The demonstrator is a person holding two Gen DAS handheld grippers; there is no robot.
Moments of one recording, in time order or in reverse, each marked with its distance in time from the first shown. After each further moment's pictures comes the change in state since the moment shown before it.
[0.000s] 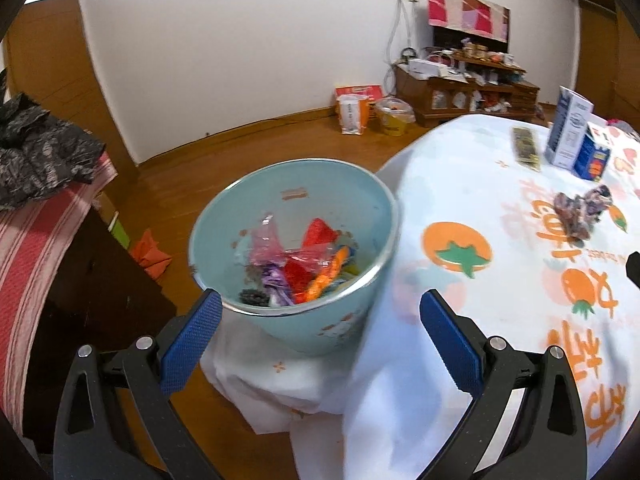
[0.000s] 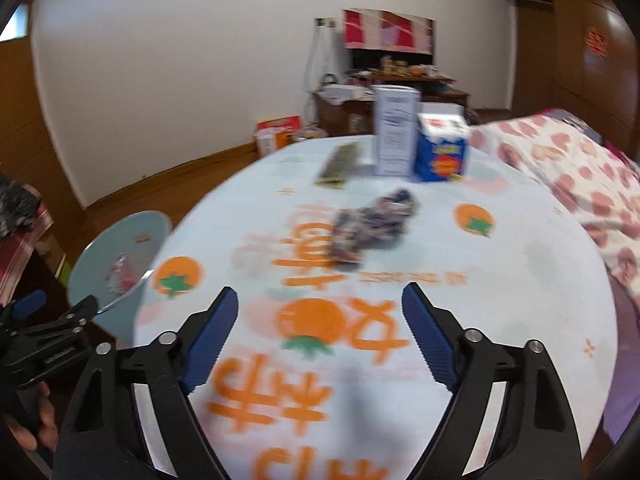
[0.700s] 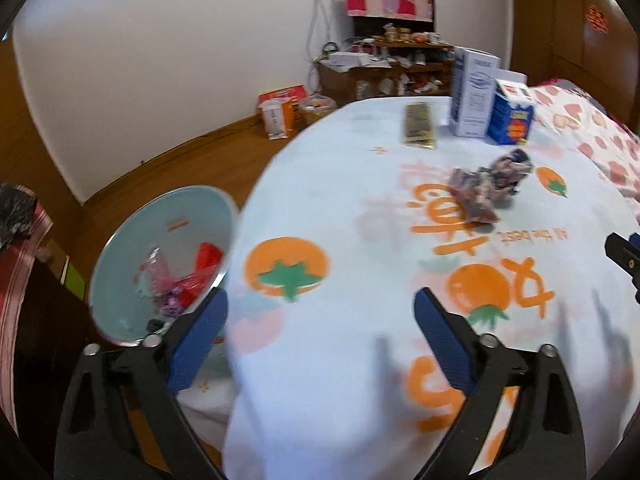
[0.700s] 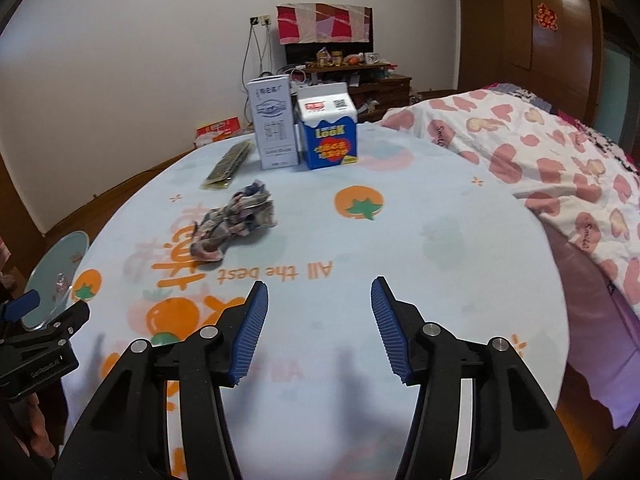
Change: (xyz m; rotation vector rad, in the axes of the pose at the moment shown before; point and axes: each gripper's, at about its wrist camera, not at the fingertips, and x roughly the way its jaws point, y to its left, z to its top) left arm 0.001 -0.116 0.009 0.178 -0.003 -0.174; right arm -0.004 -0.095 -0.008 0.093 0.010 -0.157
